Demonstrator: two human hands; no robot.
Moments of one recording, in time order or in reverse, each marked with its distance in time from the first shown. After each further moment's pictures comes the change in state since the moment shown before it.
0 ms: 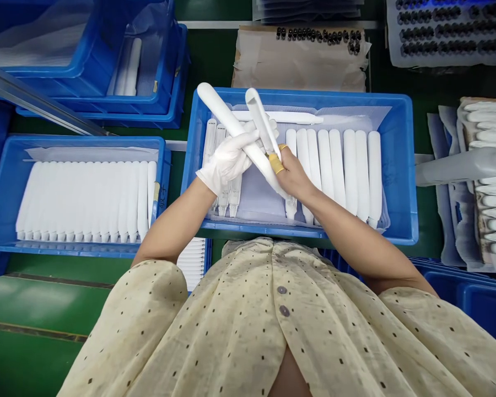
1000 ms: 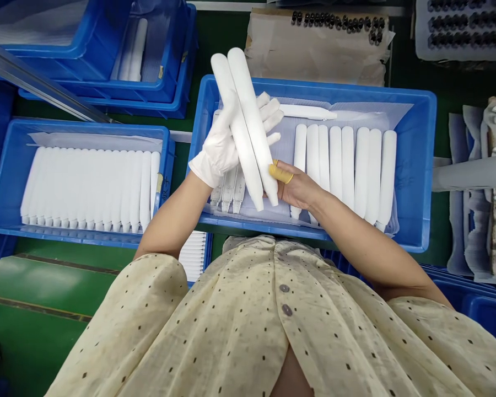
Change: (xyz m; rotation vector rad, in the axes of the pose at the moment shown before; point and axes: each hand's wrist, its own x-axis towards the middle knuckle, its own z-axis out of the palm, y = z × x) left_hand -0.010 0.030 -0.016 -0.272 -0.081 -0.035; right_hand -0.019 -0.004 0.008 0.744 -0.479 0.268
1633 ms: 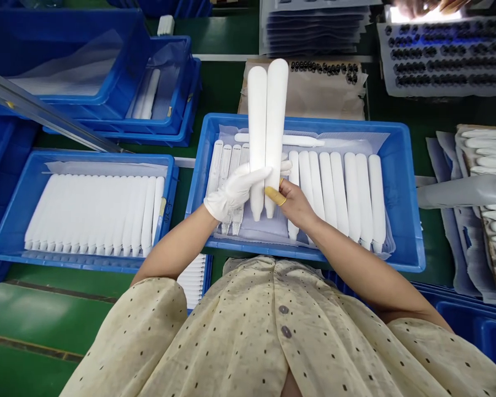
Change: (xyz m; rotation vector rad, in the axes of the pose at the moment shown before) left_hand -0.009 -0.034 0.017 0.549 -0.056 -0.007; right_hand 0.002 0.002 -0.001 -0.306 0.242 -0.305
